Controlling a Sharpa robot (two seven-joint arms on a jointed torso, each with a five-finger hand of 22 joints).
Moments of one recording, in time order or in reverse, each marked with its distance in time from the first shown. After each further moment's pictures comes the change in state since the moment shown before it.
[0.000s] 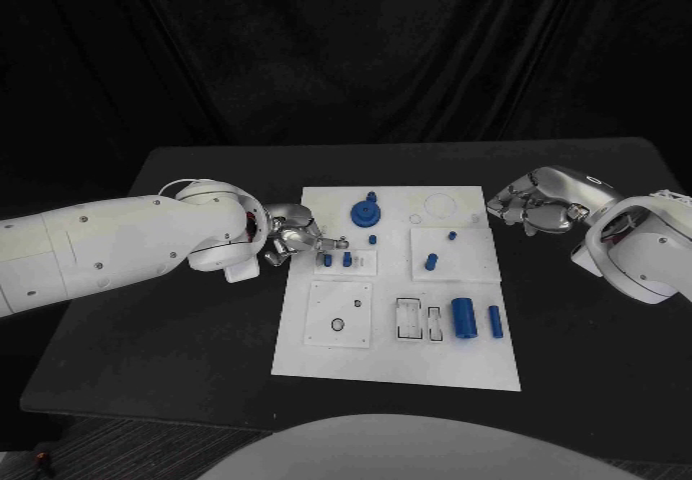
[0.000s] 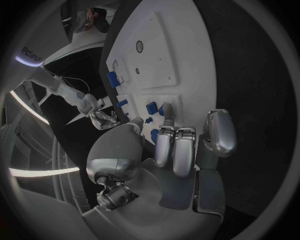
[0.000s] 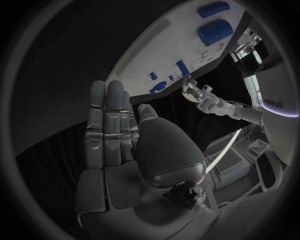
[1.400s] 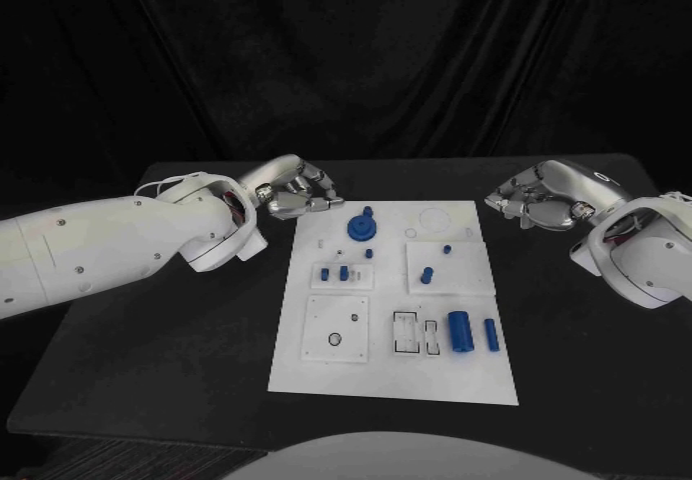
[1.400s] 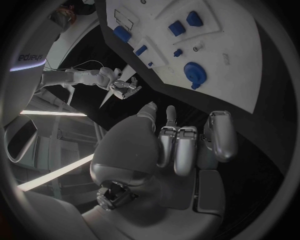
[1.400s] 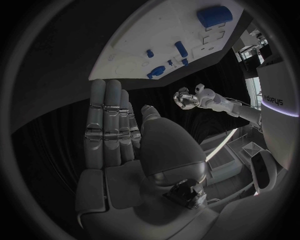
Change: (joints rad) left arm 0.048 -0.017 0.001 -0.019 -0.009 -0.425 0.408; left_hand 0.518 0.008 -0.080 -0.072 0.208 -0.156 0.039 -0.055 -0.089 -0.029 0.032 -0.042 0.005 0.002 0.023 -0.026 0.000 0.000 0.003 0.018 0.045 0.000; right arm 0.042 -0.035 0.000 0.063 0.000 -0.097 0.002; right_hand -0.068 0.009 0.012 0.007 -0.050 0.027 0.002 0.000 -0.002 0.054 0.011 -0.096 -0.045 -0.016 0.013 -0.108 -0.071 0.000 0.013 0.013 -0.077 -0.076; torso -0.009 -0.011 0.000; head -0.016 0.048
